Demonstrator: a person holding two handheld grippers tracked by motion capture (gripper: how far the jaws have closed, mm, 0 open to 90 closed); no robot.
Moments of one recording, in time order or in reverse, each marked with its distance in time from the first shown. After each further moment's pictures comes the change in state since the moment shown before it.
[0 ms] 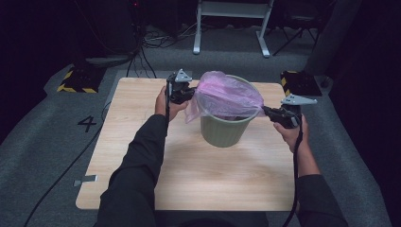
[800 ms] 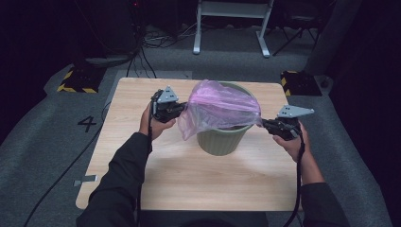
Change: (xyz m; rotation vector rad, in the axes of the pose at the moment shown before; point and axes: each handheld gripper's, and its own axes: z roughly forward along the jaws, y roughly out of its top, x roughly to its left) left arm -0.021 -0.038 -0.074 -0.067 -0.042 0.087; right arm 0.029 -0.012 -0.021 0.045 0.098 -0.139
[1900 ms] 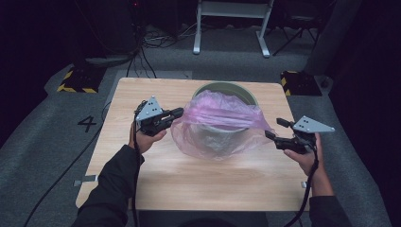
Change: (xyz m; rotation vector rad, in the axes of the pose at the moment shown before) left arm -0.025 -0.016 -0.041 -0.182 -0.046 0.019; right arm 0.023 -0.019 -0.048 -0.132 -0.132 -0.030
